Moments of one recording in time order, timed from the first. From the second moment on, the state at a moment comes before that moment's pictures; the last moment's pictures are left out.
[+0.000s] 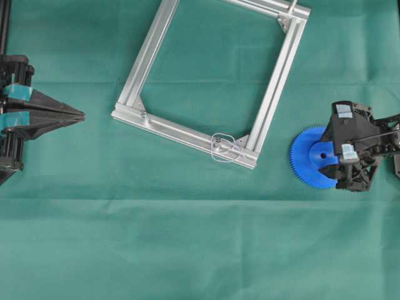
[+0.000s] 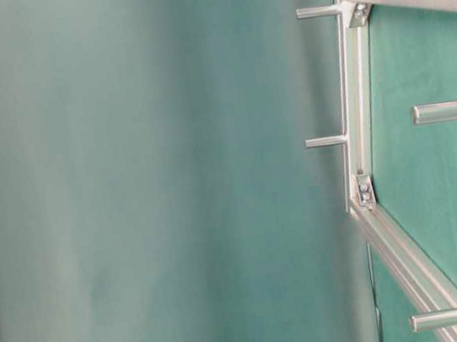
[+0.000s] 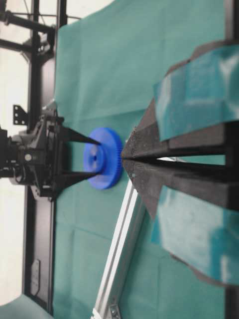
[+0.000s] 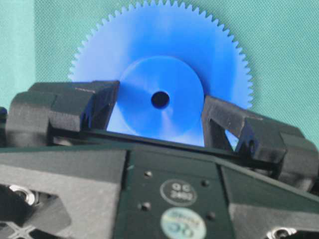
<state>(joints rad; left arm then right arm) 0.00 -0.96 1.18 -0.02 -0.18 0.00 0.04 -0.34 1.10 0.00 0.44 0.35</state>
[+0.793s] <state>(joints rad) 0.00 -0.96 1.18 -0.02 -0.18 0.00 0.04 -0.52 0.88 0.00 0.79 0.35</state>
